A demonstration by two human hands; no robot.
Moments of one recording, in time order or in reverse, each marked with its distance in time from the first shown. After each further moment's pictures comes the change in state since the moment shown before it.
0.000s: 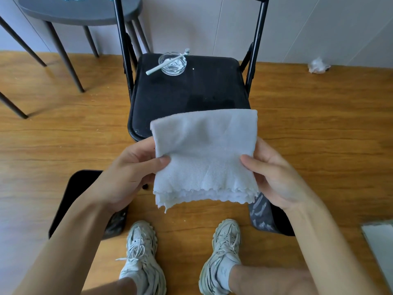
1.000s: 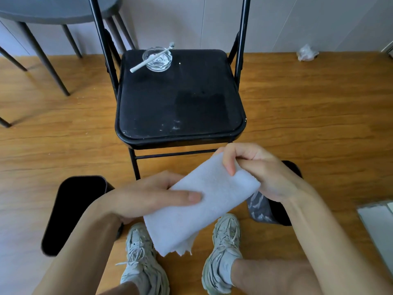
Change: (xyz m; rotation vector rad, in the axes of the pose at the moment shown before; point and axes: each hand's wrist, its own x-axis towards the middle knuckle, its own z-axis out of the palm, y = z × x) left_hand 0.012 0.005 0.028 0.291 -0.502 -0.377; right_hand 0.002 -0.004 0.006 -0.201 -0.185 -0.049
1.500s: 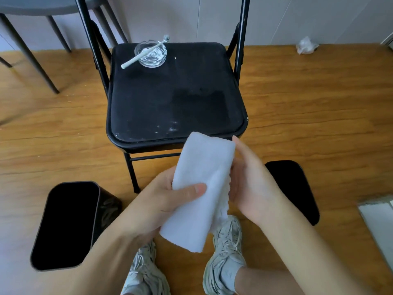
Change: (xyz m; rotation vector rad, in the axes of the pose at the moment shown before) left_hand 0.033 -0.025 0.008 -0.472 0.273 0.091; right_hand 0.028 0.033 0.020 0.619 0.401 0.407
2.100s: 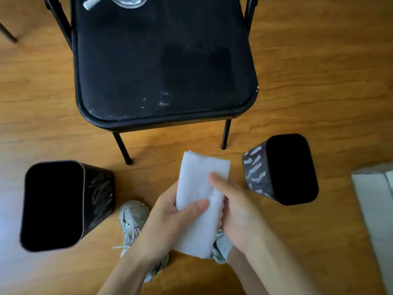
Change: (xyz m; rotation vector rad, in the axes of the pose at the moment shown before) left_hand 0.018 -0.071 0.003 -0.072 0.167 -0.036; right_hand 0.014 0.062 -0.010 0.147 0.074 0.159
